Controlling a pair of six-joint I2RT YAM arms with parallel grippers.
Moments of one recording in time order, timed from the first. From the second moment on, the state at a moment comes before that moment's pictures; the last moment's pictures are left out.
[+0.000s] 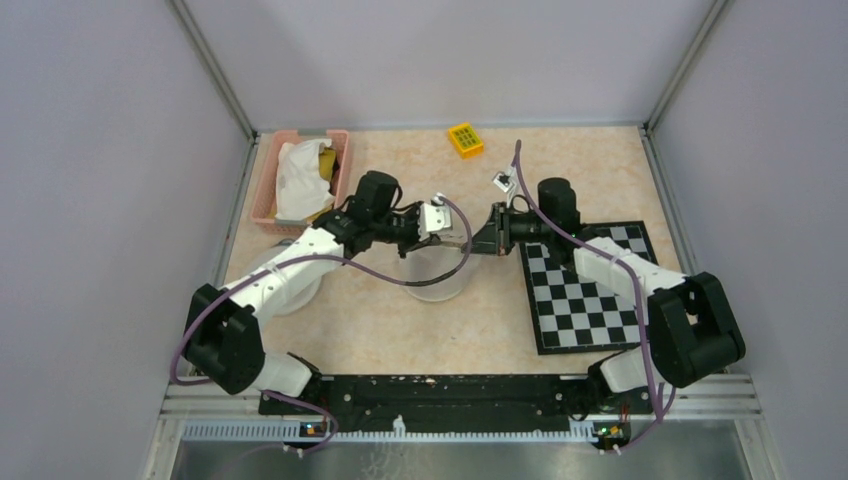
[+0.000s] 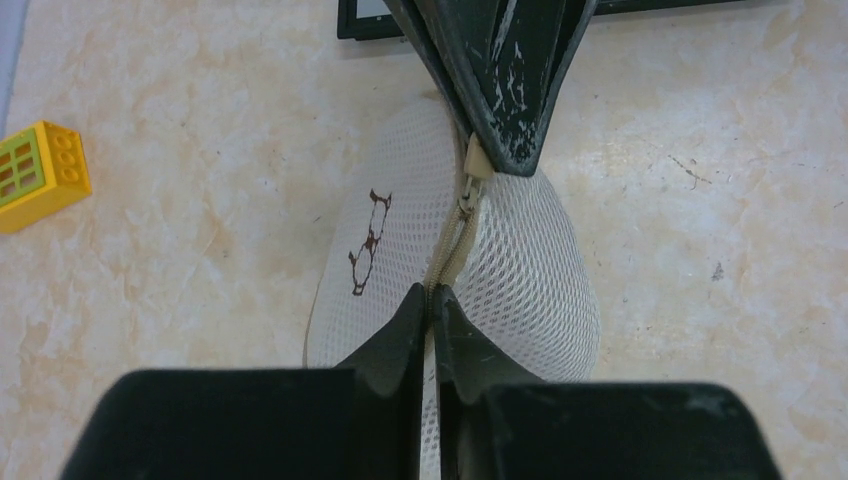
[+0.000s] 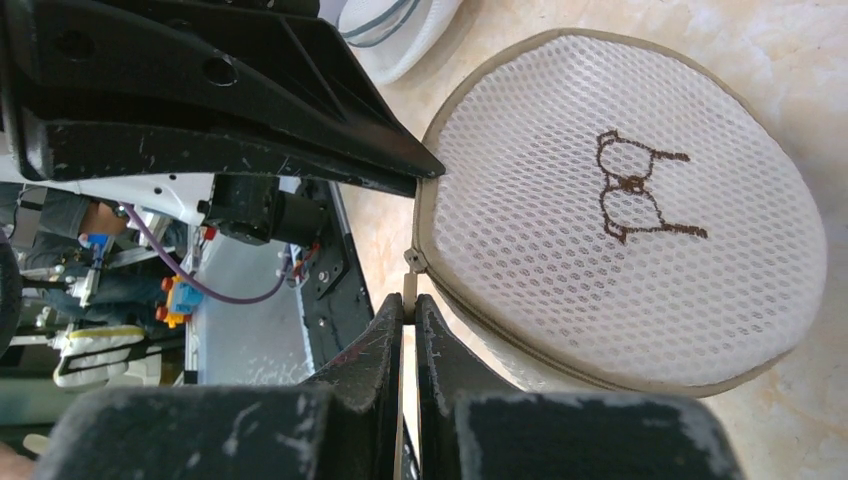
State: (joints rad) left arm -0.57 1.42 1.09 -0.35 0.64 0.71; right arm 0.41 1.42 0.80 0.19 -0.94 0.49
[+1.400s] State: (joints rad) left arm -0.59 1.39 1.11 -0.37 0.73 0.73; right arm 0.41 1.43 0.83 0.21 -0.97 0.53
